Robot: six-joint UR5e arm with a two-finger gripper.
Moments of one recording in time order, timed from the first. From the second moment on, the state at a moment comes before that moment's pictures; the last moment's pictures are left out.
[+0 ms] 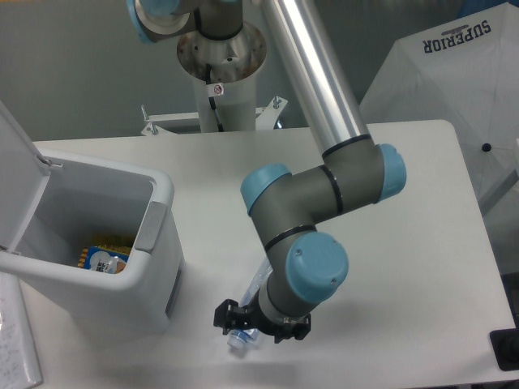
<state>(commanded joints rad) 2.35 -2.33 -1.13 -1.33 1.33 0.47</state>
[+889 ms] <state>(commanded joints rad) 2.26 -2.39 -1.12 -1.32 1.56 0.48</state>
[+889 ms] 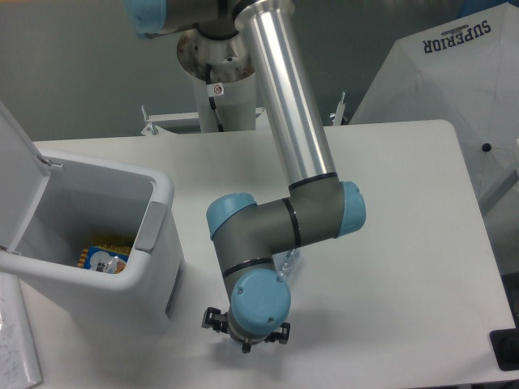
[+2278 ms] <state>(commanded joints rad) 2.22 -2.39 -1.12 -1.25 1.66 0.48</state>
